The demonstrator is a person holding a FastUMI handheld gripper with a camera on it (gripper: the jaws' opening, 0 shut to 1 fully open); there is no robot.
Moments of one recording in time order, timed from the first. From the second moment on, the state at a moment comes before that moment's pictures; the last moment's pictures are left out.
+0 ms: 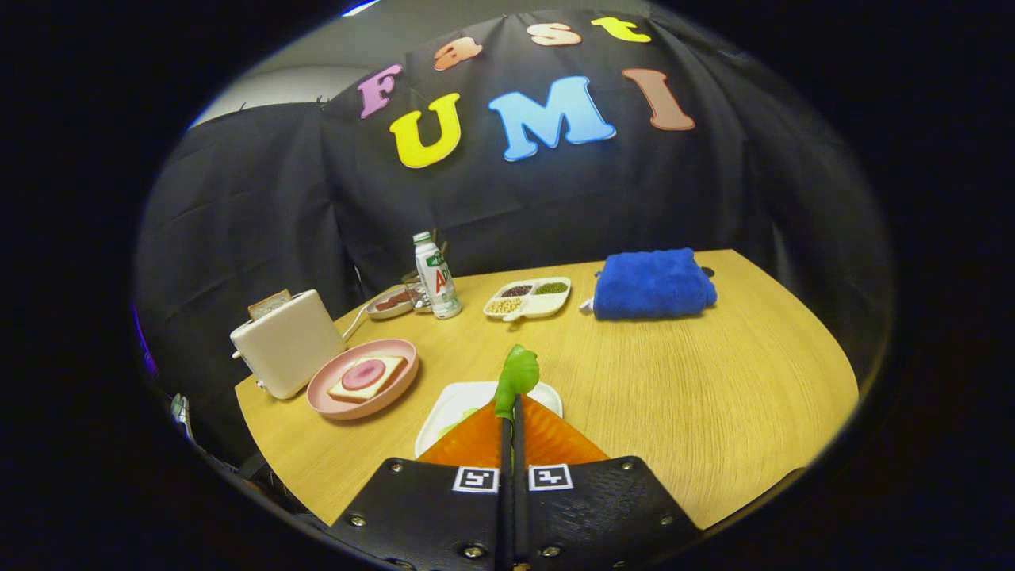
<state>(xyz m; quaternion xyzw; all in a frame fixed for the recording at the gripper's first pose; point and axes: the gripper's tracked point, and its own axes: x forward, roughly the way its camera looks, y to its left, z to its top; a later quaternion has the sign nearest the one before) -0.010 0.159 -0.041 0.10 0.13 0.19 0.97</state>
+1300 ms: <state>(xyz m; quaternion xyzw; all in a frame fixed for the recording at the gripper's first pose) 0.046 0.420 -0.029 0.06 0.15 0.39 0.91</state>
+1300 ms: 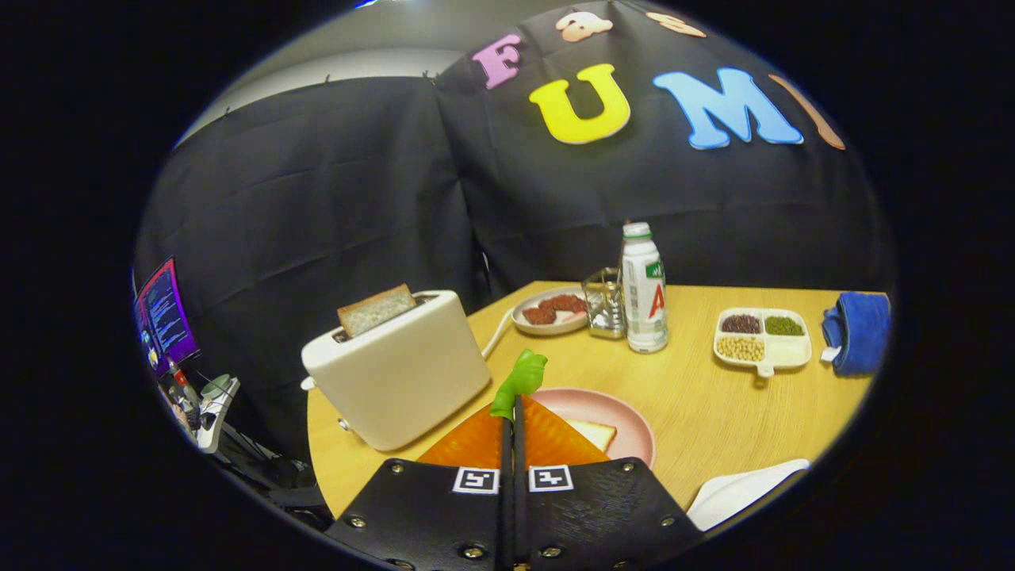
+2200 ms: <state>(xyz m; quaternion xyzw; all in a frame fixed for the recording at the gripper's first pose) 0.038 0.341 0.044 0.03 0.01 0.18 0.98</state>
